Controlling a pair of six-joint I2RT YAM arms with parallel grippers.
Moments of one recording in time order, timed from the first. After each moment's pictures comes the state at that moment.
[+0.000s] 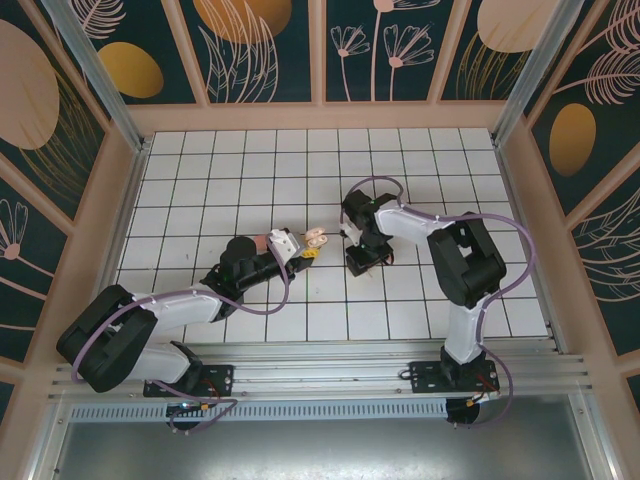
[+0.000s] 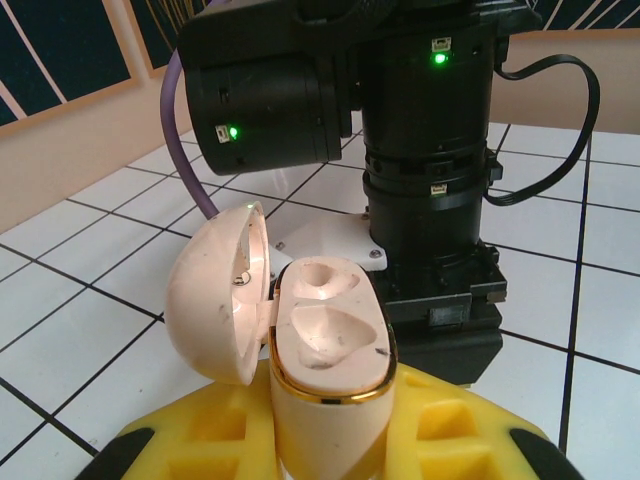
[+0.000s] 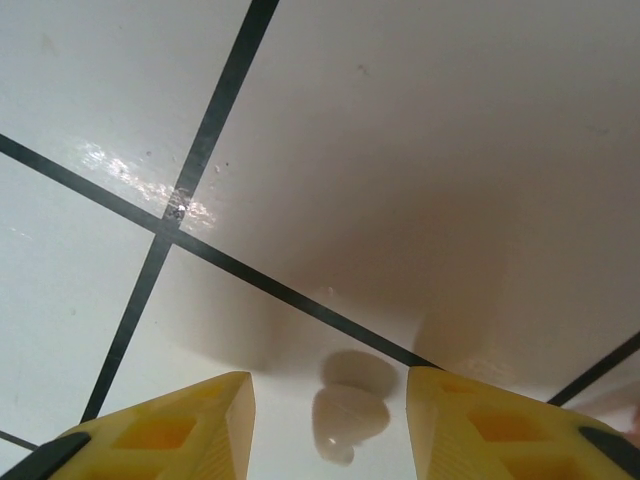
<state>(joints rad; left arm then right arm) -0.68 1.36 0.42 0.76 0.36 0.16 0.60 1.90 1.26 -0.92 -0.10 0.00</state>
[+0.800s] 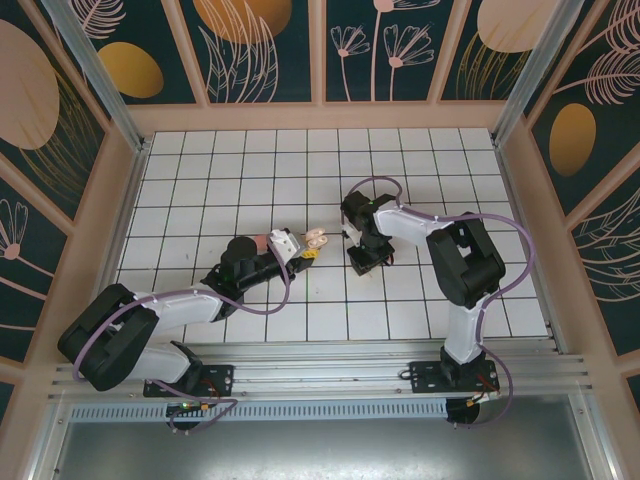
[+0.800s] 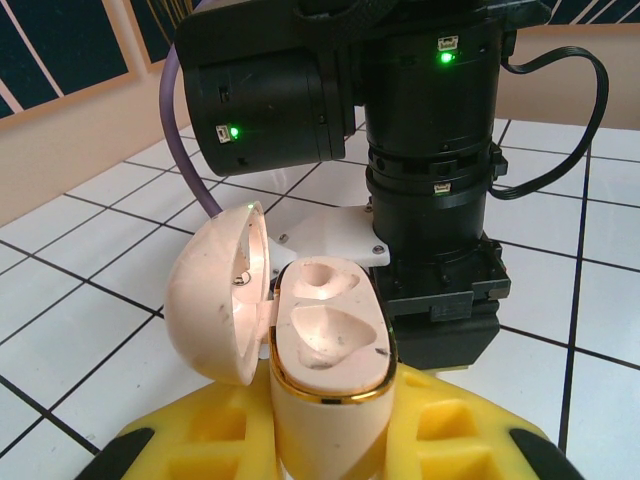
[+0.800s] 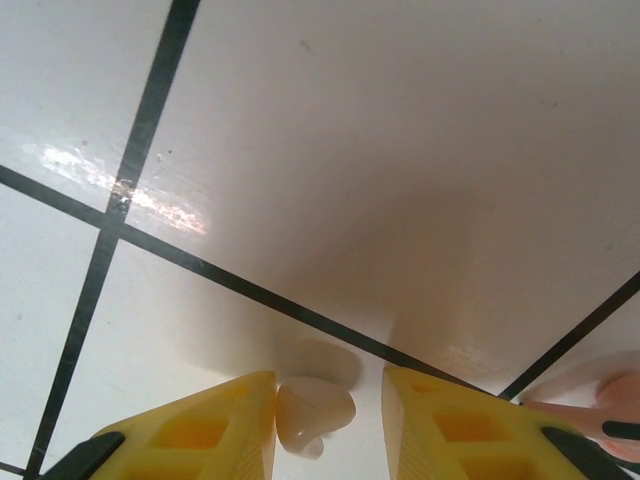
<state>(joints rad) -0.68 1.37 0.42 0.76 0.36 0.16 0.60 1.90 1.26 -0.93 -0.03 0.02</state>
